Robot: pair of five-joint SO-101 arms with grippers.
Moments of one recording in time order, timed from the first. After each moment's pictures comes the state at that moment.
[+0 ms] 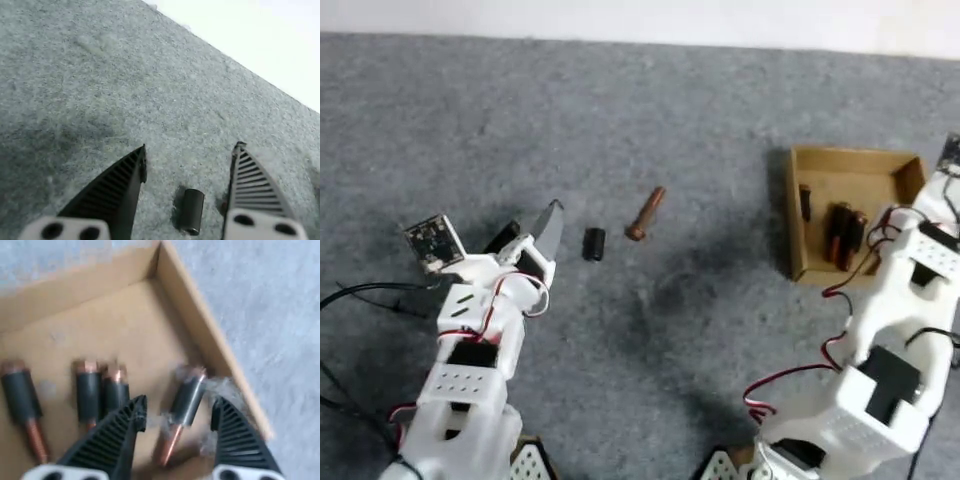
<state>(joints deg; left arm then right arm) -2.6 -55.5 90.2 -4.6 36.3 28.0 4.0 19.7 35.9 9.5</state>
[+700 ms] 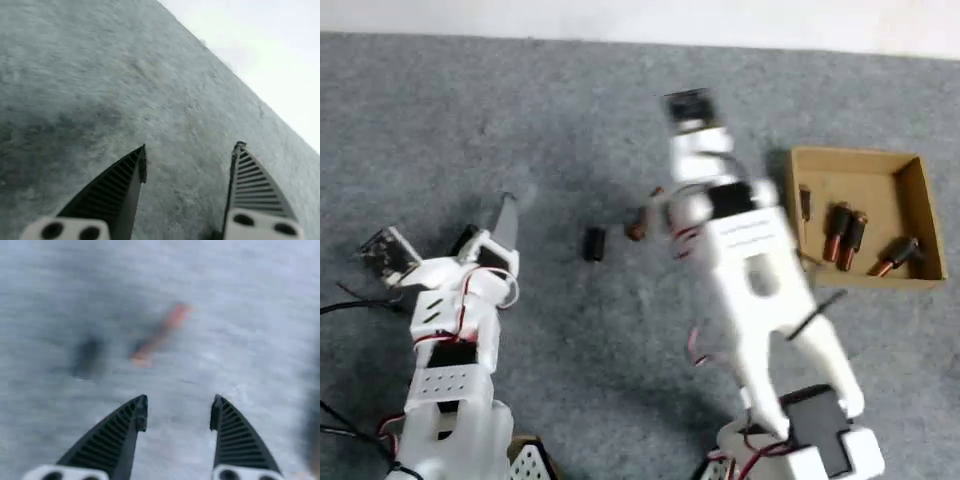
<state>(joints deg) -13.8 -55.5 90.2 -4.6 42.3 -29.1 -10.7 15.8 60.3 -2.2</state>
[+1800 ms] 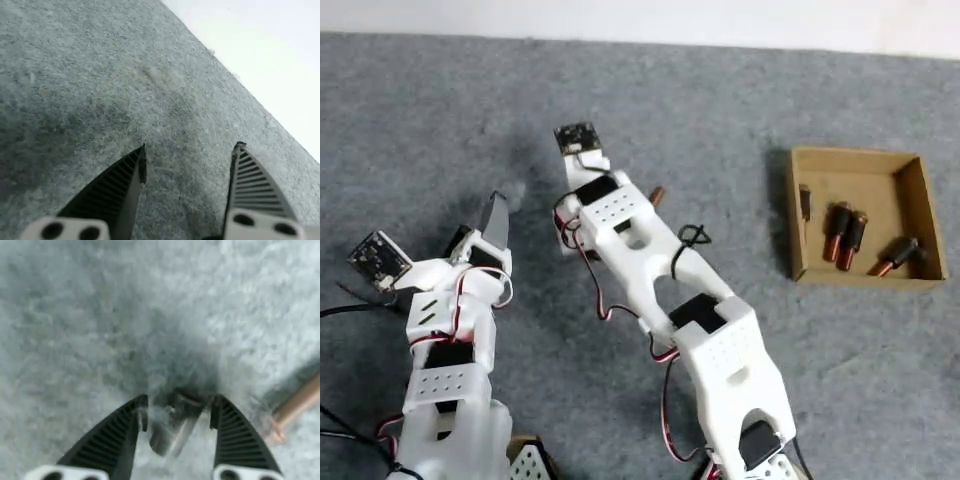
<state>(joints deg) -15.3 -55.5 90.2 -4.6 43.2 -40.7 36.2 -18.9 63.3 -13.6</state>
